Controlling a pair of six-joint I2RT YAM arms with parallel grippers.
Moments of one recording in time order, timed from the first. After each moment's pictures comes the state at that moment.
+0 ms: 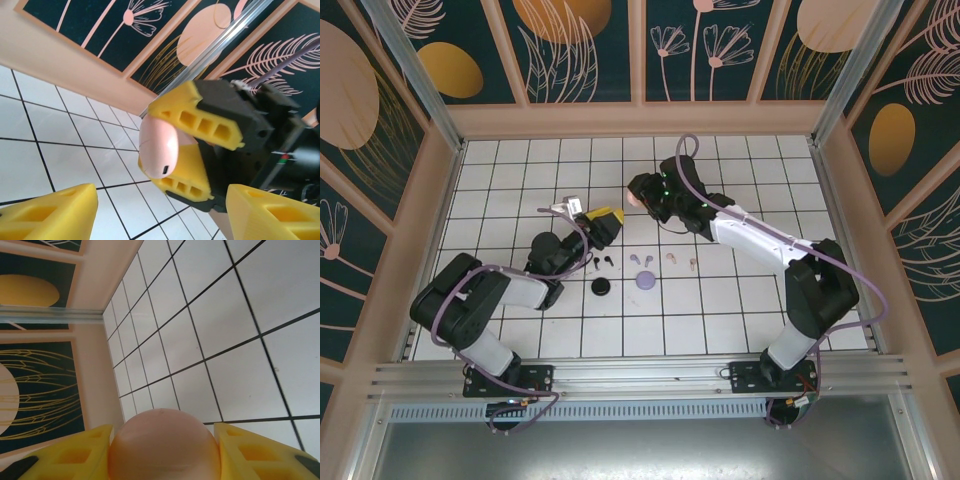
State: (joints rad) left arm -0.54 1.63 0.43 1.32 0.26 -0.83; right arm 0.67 1.65 1.24 -0.13 -0.15 1.27
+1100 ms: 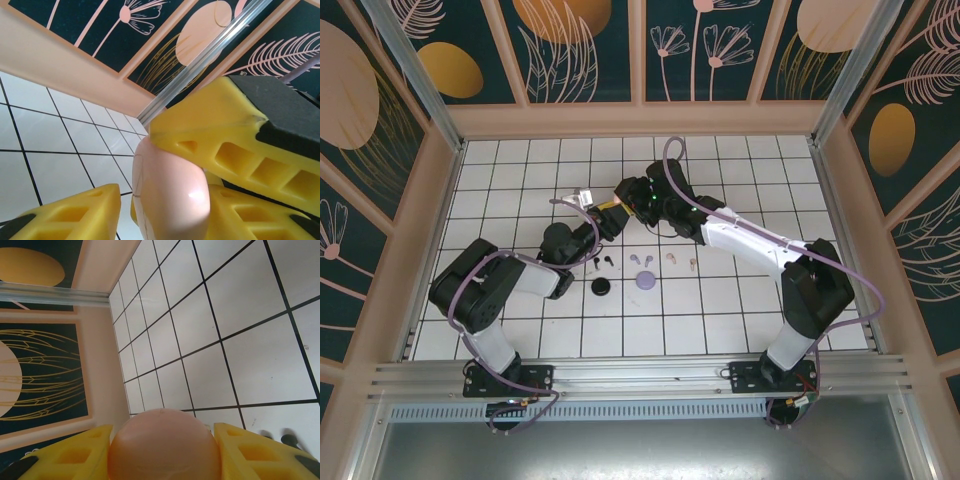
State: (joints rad) left arm -0.55 1.75 0.55 1.34 0.25 -0.84; right arm 0.74 1.67 1.27 -0.13 -0.13 1.28
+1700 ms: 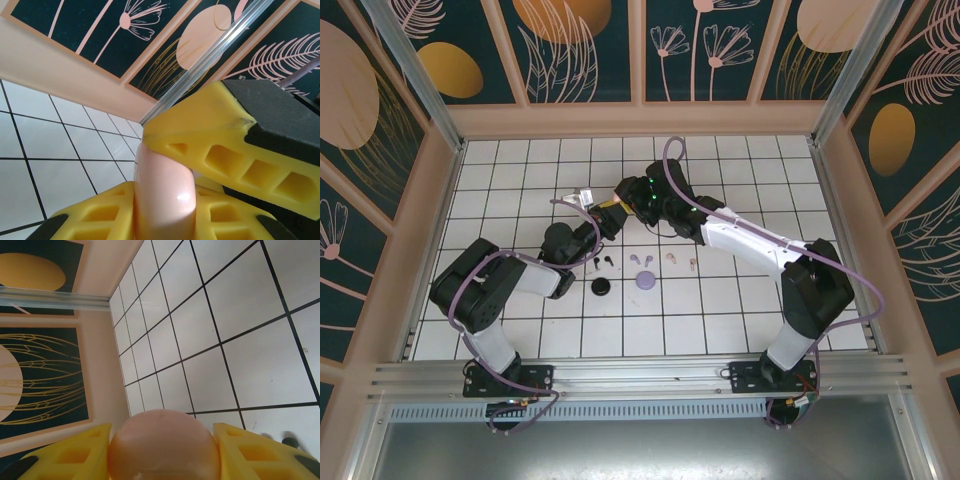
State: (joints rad) left arm -0.56 1.75 0.55 1.35 0.23 -0.81; right arm 0.74 1.67 1.27 -0.13 -0.11 1.29
